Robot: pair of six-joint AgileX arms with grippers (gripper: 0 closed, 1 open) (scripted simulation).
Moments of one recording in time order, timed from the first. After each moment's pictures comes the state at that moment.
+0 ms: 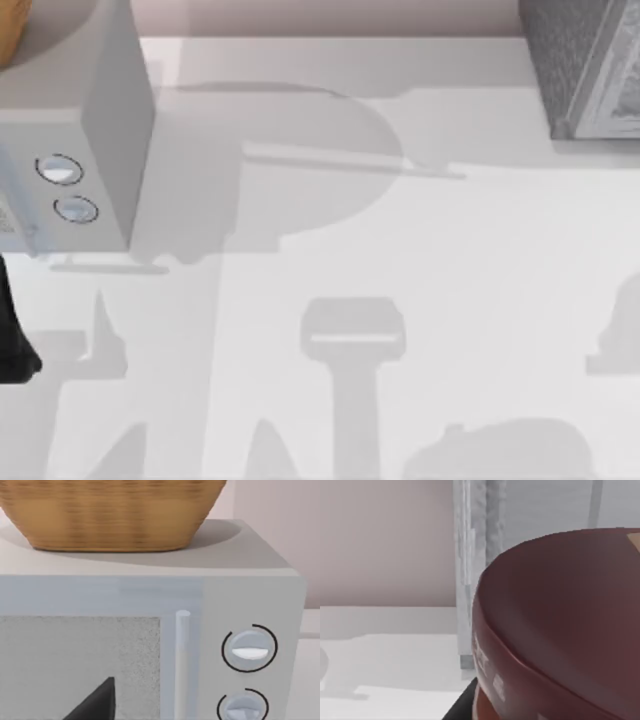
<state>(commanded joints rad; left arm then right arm) 0.00 0.00 0.00 0.00 0.00 0.00 0.01 0.06 0.06 -0.02 0.01 0.00</state>
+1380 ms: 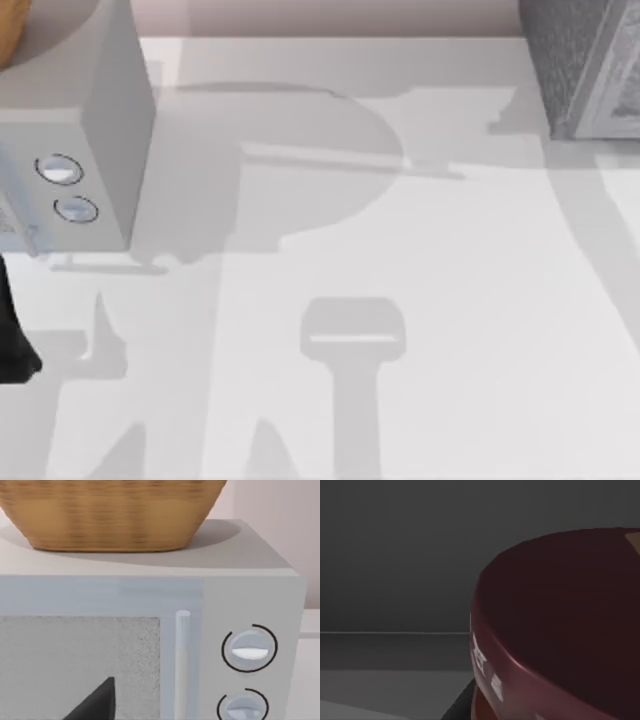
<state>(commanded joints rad) 0.00 0.00 0.00 0.00 0.00 0.00 0.19 1.34 1.85 -0.51 0.20 0.02</state>
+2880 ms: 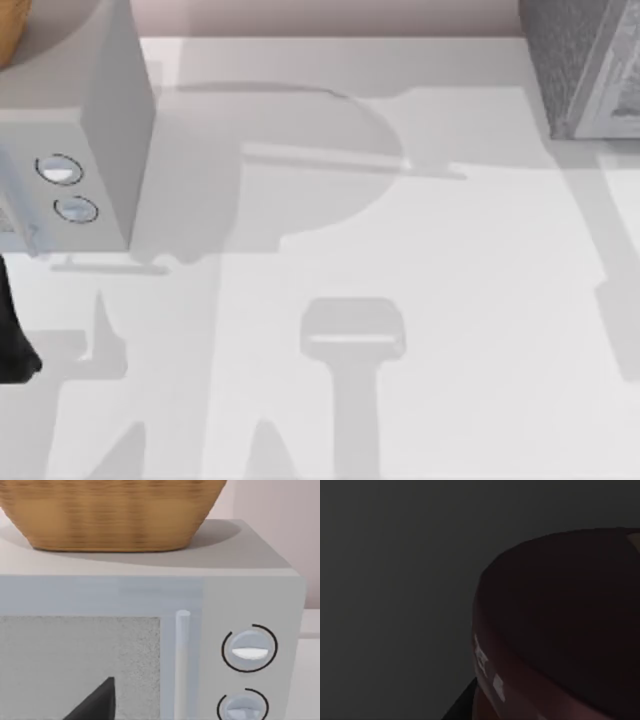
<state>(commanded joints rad) 0.00 0.00 0.00 0.00 0.00 0.00 0.10 1.87 2.30 -0.44 0.12 0.02</state>
